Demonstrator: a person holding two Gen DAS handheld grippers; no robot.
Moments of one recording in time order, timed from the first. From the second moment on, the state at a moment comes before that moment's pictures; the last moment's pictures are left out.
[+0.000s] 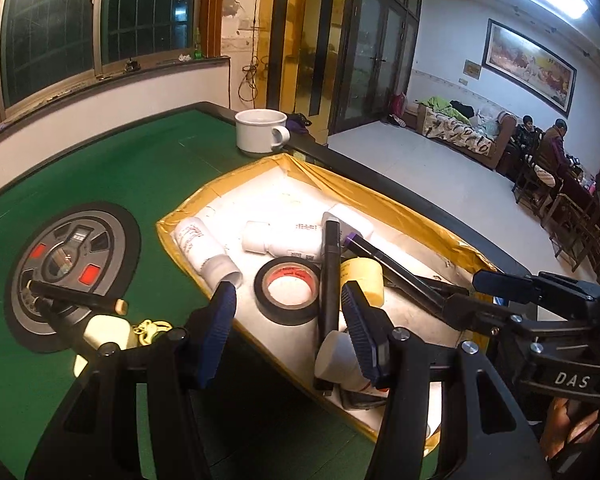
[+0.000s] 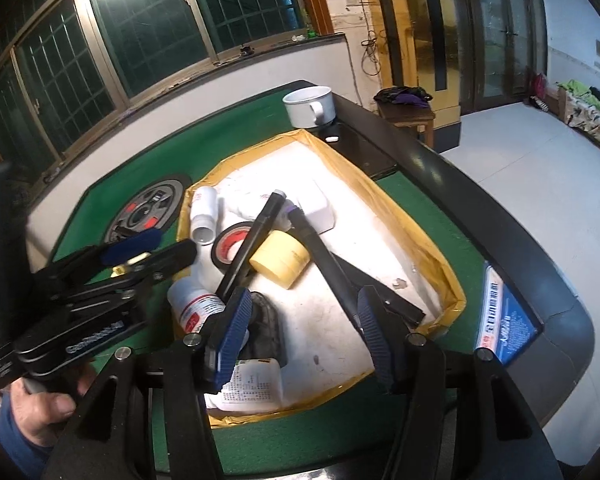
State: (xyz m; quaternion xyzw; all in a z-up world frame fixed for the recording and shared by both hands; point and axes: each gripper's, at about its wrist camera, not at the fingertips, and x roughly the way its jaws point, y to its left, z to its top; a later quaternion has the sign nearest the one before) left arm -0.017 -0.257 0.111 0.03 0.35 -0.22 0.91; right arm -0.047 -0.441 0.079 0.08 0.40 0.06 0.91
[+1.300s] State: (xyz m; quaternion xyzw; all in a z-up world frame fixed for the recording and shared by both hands) left arm 0.001 0.015 0.072 -0.15 0.39 0.06 0.90; right arm 0.098 -0.155 0.036 -0.03 0.51 0.28 0.81
